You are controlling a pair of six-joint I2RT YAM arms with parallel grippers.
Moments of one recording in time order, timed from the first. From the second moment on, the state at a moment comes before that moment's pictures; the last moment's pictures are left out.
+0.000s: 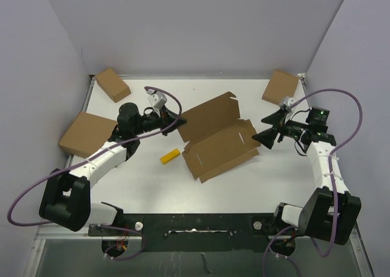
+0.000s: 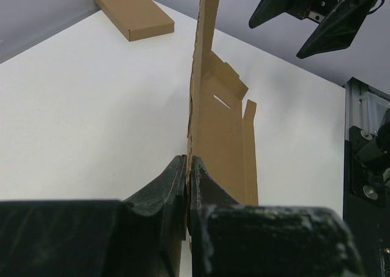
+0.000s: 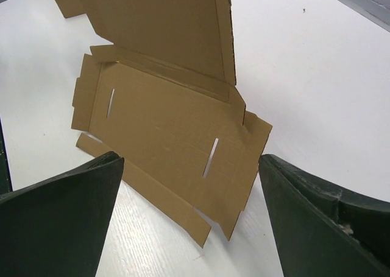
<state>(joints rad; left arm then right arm) -0.38 1.35 0.79 0.53 0.79 -0.24 -0.26 1.21 0.88 -0.39 -1.25 -0.57</state>
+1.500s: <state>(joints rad) -0.36 1.31 0.78 0.69 0.94 -0.40 -0.16 1.37 1.10 -0.45 -1.13 -0.55</state>
